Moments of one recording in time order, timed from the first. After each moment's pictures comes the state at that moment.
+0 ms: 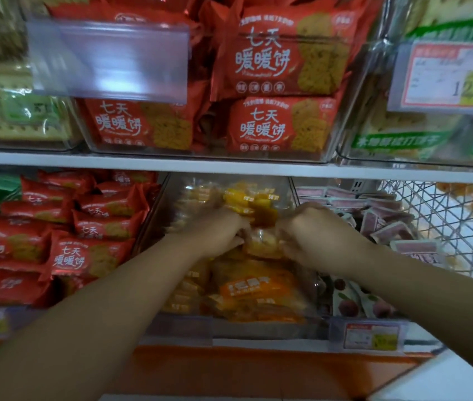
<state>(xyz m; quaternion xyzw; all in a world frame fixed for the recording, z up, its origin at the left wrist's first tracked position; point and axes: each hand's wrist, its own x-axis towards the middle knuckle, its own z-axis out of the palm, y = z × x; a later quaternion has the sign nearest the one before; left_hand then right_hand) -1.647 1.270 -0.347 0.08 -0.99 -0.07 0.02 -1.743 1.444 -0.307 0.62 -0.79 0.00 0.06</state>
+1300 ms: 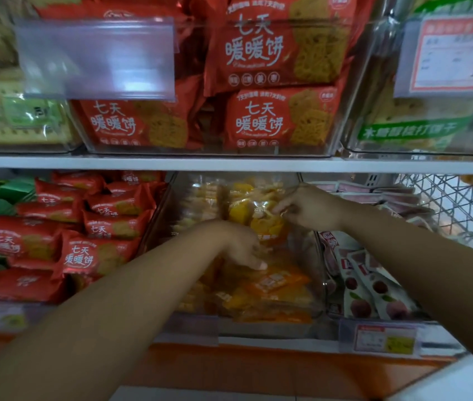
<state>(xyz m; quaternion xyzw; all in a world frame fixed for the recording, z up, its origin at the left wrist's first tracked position) -1.663 1.297 -0.329 0.11 -0.94 -0.10 -0.31 -1.812 1.396 -0.335 0.60 -0.78 0.13 -0.08</state>
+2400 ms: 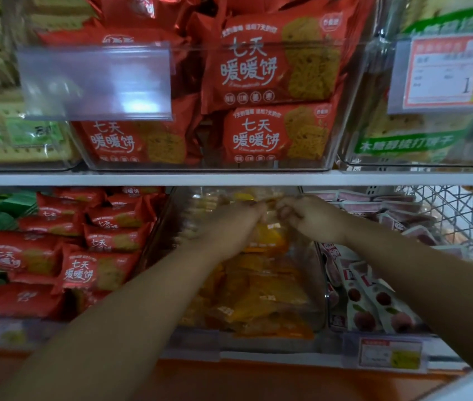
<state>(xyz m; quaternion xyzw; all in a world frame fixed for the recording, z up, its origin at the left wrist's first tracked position) -1.663 1.281 -0.334 0.12 -0.99 -0.03 0.09 -1.805 1.401 -0.332 0.58 -0.79 0.18 -0.08</state>
